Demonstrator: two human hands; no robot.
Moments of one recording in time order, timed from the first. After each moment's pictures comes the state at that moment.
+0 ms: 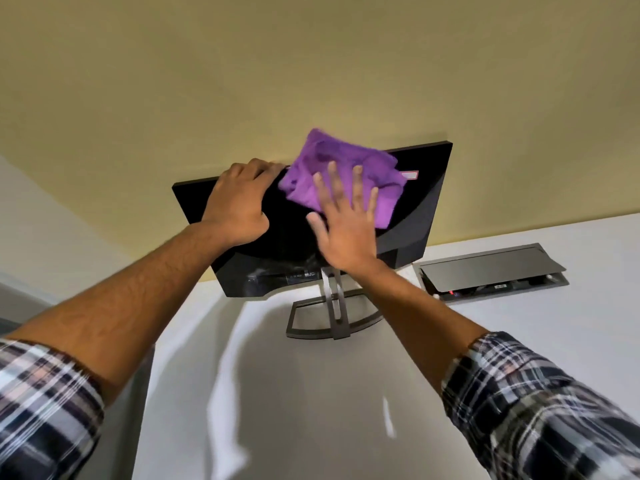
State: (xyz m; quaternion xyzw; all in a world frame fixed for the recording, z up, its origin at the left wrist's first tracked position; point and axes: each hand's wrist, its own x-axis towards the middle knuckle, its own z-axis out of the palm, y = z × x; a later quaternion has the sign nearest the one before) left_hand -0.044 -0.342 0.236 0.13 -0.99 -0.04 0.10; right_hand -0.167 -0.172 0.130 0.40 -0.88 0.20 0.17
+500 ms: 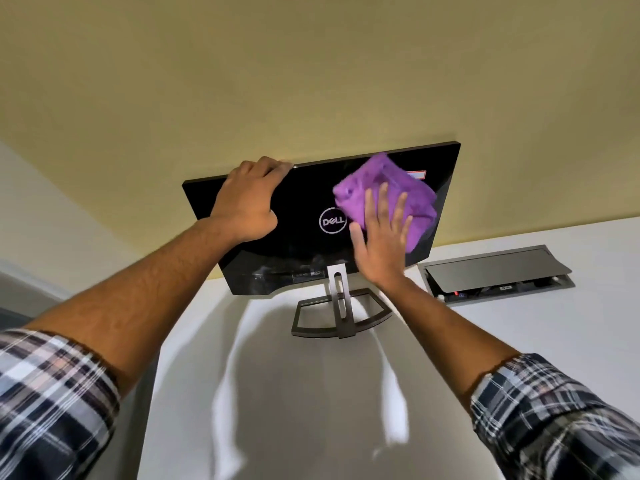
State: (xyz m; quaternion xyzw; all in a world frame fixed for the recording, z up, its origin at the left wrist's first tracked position) left_hand -0.043 -0.344 0.239 0.13 -0.99 -0.05 0.07; right_hand -0.176 -0.127 0.094 0.31 -0.91 0.24 0.11
